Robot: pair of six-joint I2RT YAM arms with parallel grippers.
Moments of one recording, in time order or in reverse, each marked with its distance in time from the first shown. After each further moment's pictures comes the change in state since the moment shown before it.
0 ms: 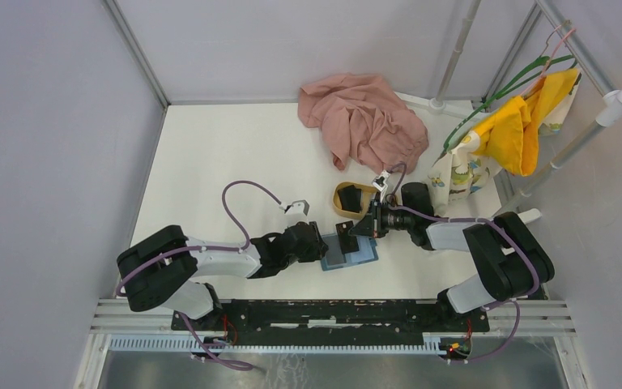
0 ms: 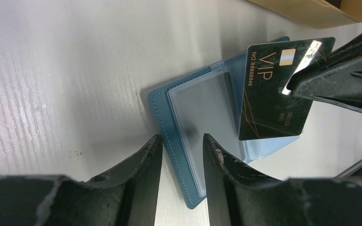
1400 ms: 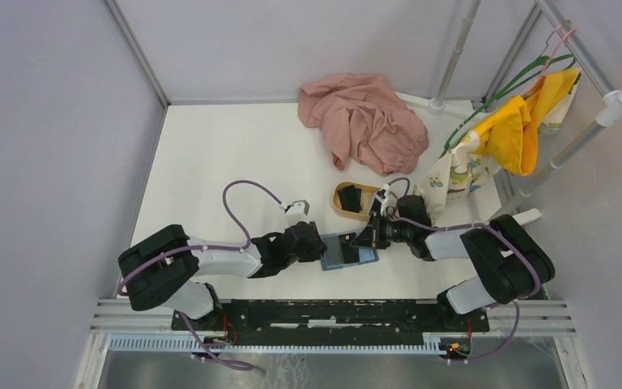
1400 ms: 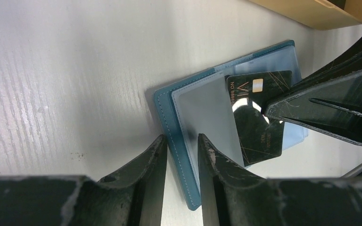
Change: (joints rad) left arm 0.000 0.010 0.005 -0.001 0.001 0.000; right arm 0.063 -0.018 -0.102 0.003 0.191 0.109
